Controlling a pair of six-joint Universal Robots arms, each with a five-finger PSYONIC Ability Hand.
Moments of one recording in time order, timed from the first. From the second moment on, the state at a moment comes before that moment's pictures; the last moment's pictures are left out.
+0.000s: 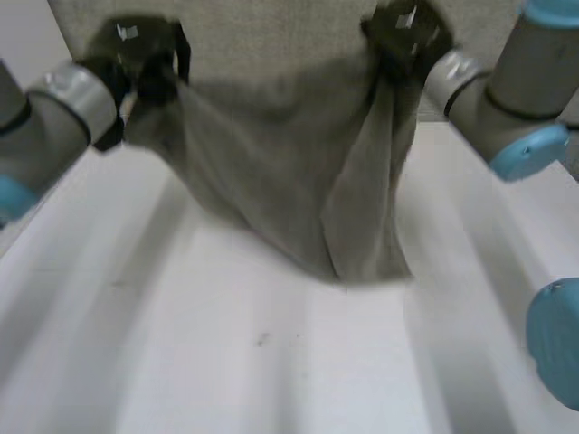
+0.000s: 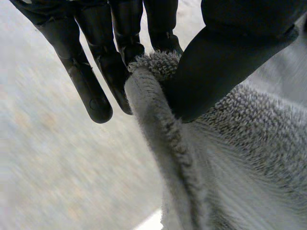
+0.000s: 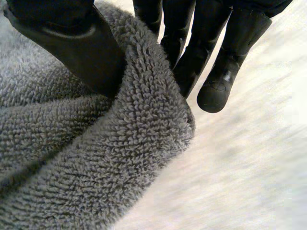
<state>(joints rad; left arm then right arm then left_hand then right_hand) 4.42 -2.01 -0.92 3.08 -1.31 3.28 1.96 -0.59 0.03 0.31 1.27 2.65 1.18 1.22 1.22 1.22 1.02 1.33 1.31 1.31 1.34 1.15</state>
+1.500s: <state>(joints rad) 4.44 -1.89 -1.62 3.23 -1.43 3.52 1.78 -0.93 1.42 -0.05 1.31 3.06 1.18 1.22 1.22 1.22 1.03 0.58 0.62 0.59 0.59 0.39</state>
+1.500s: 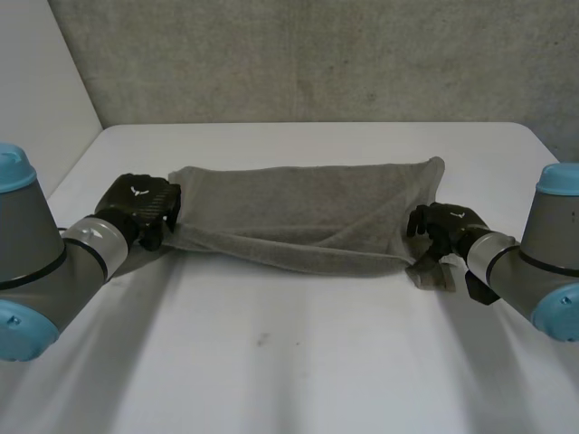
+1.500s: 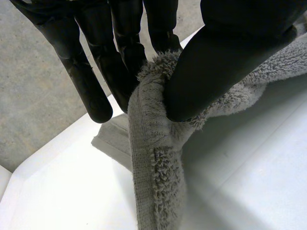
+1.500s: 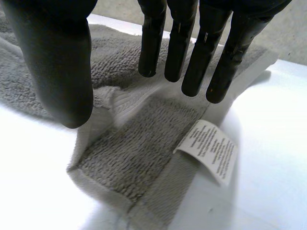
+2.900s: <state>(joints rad) 4.50 -1.89 -1.74 3.34 -1.43 3.40 1.79 -1.08 1.55 -0.15 1.31 2.67 1.04 1.06 1.06 1.06 0.88 1.33 1.31 1.33 1.34 1.16</state>
